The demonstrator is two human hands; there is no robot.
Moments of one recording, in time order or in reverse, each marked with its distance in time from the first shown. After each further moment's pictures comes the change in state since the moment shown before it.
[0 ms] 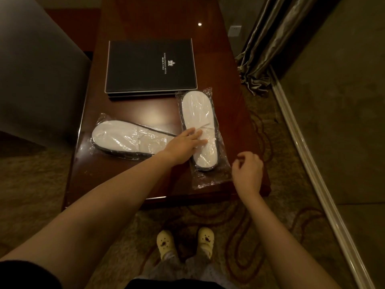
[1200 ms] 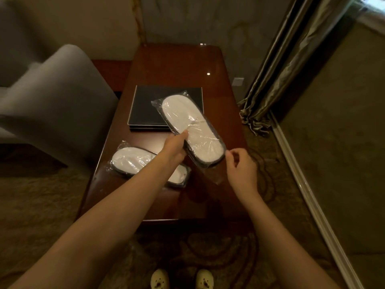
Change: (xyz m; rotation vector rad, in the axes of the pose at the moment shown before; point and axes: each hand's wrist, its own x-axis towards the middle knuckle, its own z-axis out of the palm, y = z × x) left_hand -0.015 0.024 -0.114 -1.909 0.568 -0.681; right_hand 0.015 -0.087 -0.056 0.327 -0.022 -0.221
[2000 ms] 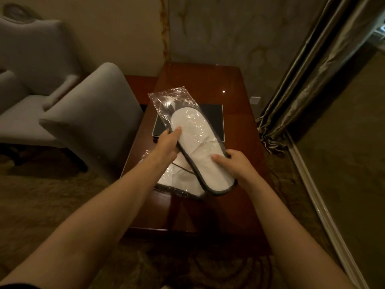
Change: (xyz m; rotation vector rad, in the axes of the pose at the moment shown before) left_hand 0.008 0.069 -0.067 -0.099 0.062 0.210; right_hand 0.027 -0.072 0.029 0.245 -0.596 0.171
